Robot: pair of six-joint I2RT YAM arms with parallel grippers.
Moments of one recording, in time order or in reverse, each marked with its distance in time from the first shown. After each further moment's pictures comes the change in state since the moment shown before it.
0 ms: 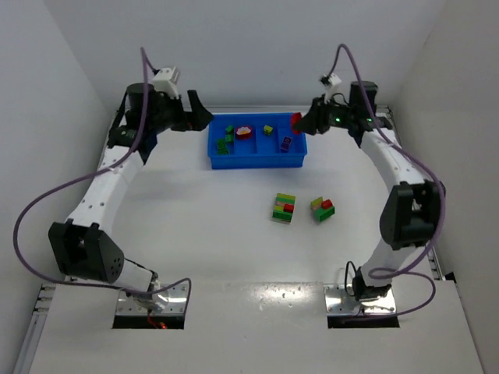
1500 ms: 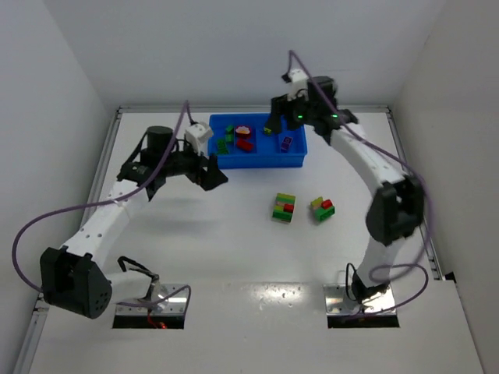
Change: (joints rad) left arm -0.016 -0.262 -0.403 -0.062 0.342 0.303; right arm 0.331 0.262 0.300 -0.076 0.527 0.048
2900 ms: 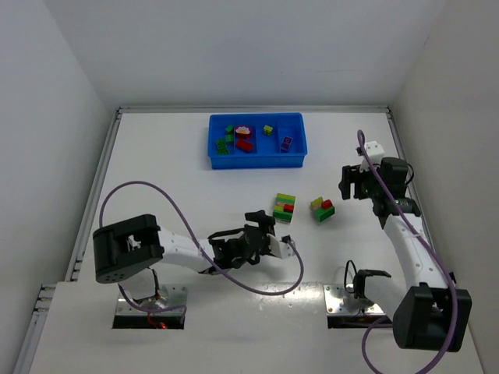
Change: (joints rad) left arm -1.024 0.354 -0.484 0.915 -1.119 0.651; right arm -0.465 -0.935 -1.068 0.073 0.102 -0.219
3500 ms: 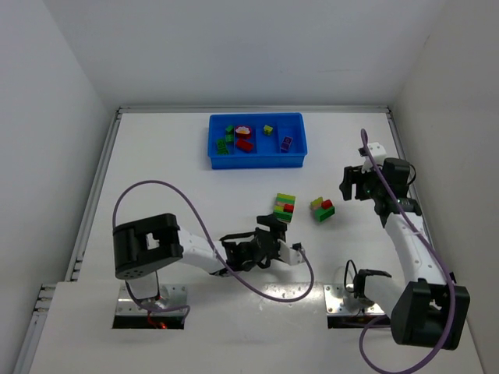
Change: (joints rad) left arm -0.047 0.130 0.069 0.053 0.003 0.069; right arm -0.035 0.019 -0.006 0.000 -0.048 0.001
